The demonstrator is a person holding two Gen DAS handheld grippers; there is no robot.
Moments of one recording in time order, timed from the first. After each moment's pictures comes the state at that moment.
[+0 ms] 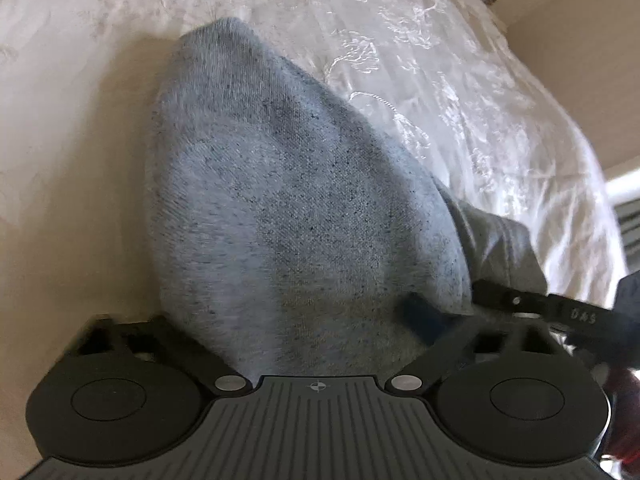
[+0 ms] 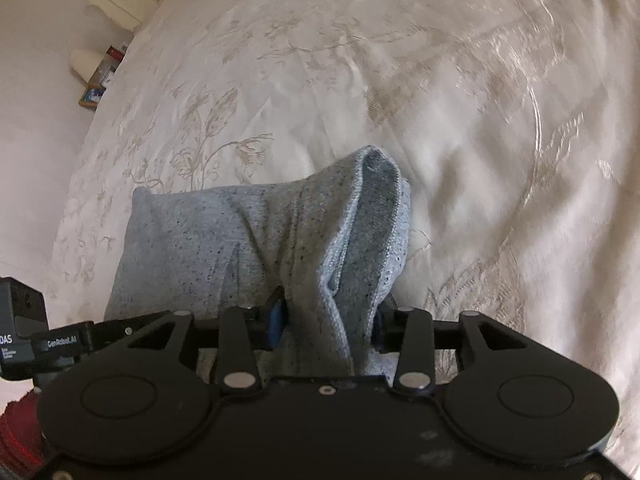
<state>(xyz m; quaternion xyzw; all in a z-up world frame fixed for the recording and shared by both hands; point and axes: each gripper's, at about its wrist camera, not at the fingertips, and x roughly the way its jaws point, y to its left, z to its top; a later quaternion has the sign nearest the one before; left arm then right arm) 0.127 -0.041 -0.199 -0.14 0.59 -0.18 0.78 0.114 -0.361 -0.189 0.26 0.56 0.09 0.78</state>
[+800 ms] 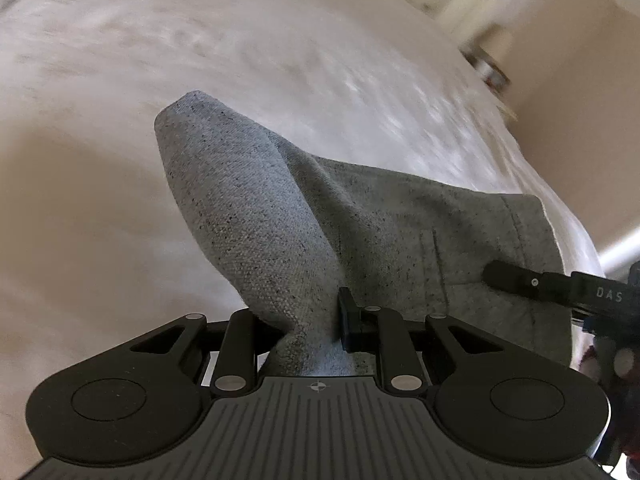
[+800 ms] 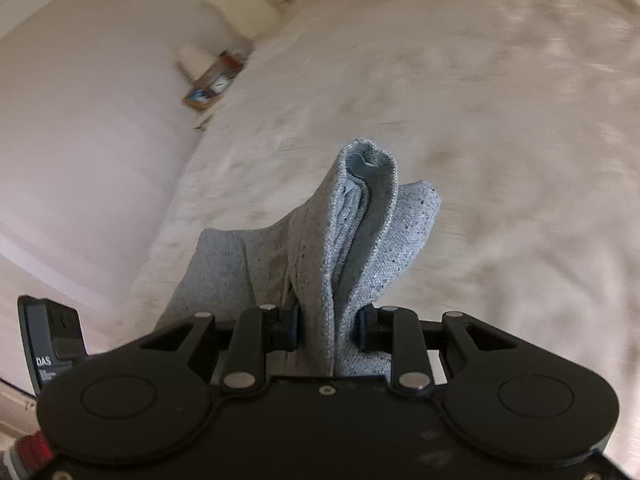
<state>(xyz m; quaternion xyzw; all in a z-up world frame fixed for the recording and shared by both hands) 0.122 0.161 -0.082 -0.16 0.48 -0.12 0.85 0.165 -0.153 -0.061 0.25 0.47 0.22 0.82</state>
